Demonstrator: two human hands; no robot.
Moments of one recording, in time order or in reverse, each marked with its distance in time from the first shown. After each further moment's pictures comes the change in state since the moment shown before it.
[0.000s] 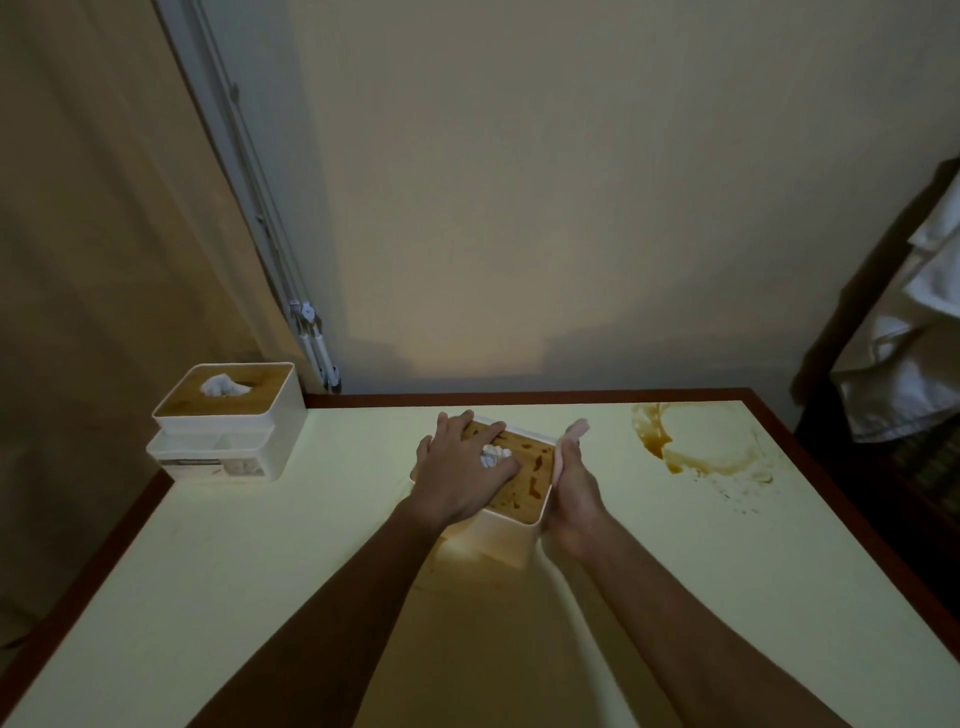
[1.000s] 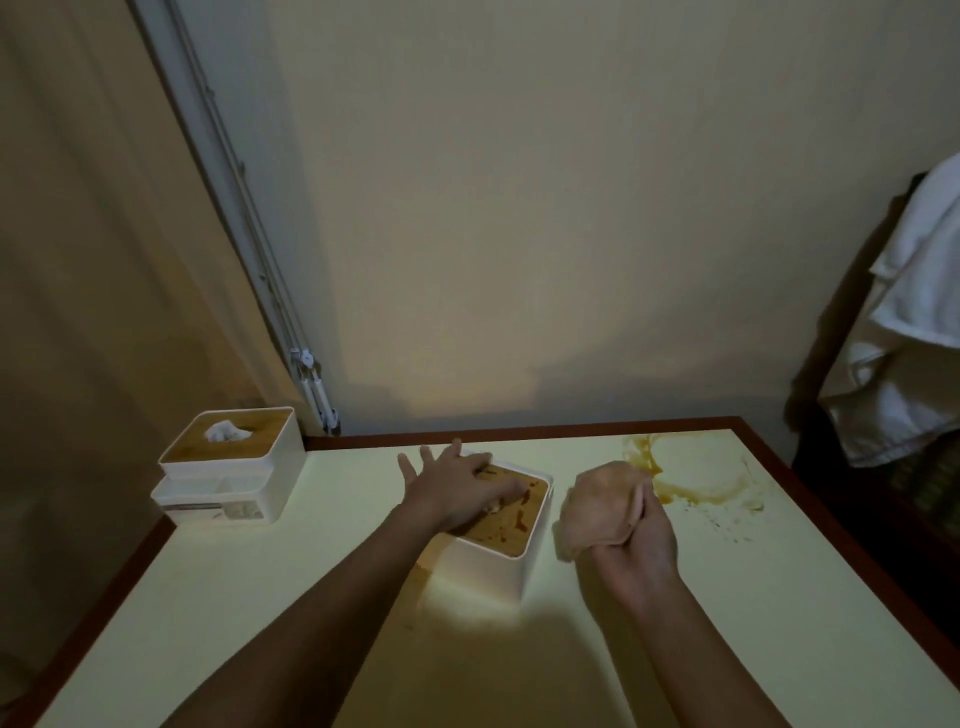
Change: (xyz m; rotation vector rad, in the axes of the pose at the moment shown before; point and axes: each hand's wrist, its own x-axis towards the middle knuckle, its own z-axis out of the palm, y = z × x) left_hand 0.012 0.019 -0.024 0.129 -0.162 -0.122; right_hand -0.015 -0.023 -0.071 0.651 -0.108 -0.117
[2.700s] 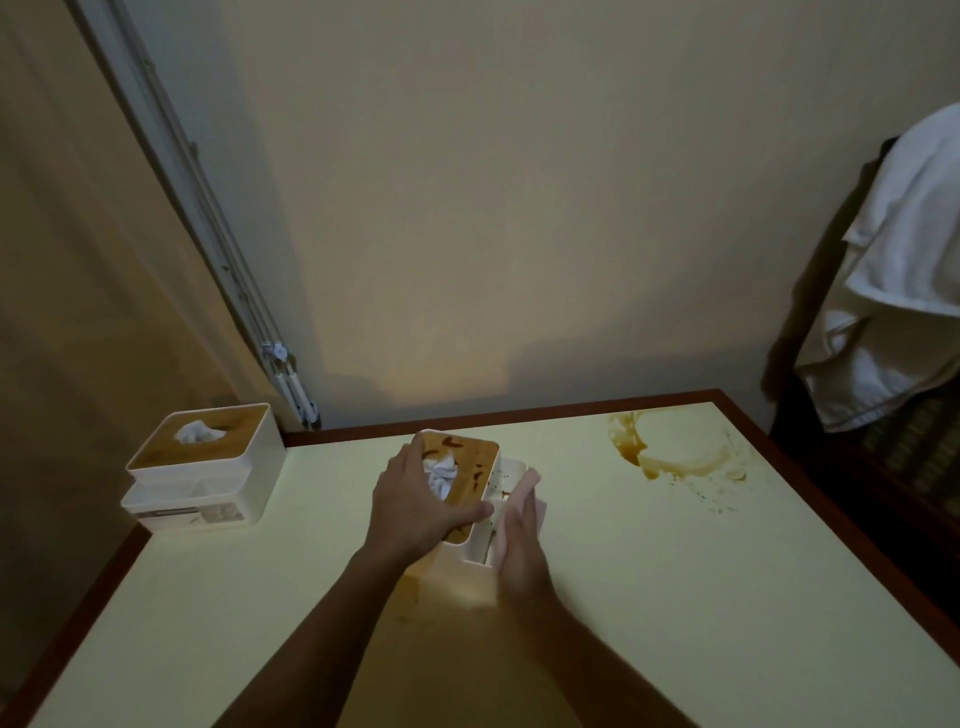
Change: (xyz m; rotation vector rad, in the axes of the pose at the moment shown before) left_hand -0.011 -0.040 0.037 -0.266 0.267 0.027; right_hand -0.037 0.096 0.021 -0.982 -0.082 -0.187
